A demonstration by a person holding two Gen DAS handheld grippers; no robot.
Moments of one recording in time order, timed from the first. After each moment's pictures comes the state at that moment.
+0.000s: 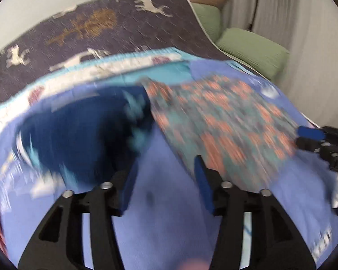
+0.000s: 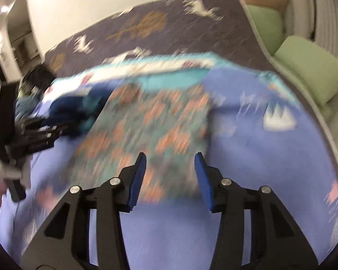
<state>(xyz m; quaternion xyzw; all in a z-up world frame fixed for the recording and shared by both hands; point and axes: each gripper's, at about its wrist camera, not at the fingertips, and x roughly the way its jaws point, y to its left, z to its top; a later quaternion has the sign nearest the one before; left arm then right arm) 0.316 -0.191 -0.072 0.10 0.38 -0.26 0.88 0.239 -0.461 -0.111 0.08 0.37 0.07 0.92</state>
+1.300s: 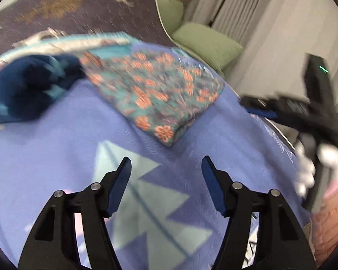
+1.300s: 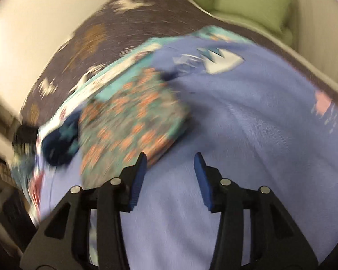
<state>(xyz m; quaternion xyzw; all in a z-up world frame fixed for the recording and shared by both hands) 0.209 -0.219 -0.076 0.02 0.39 -0.37 0.84 0.183 -0.488 -0.091 0.22 0.37 -0.04 0.90</state>
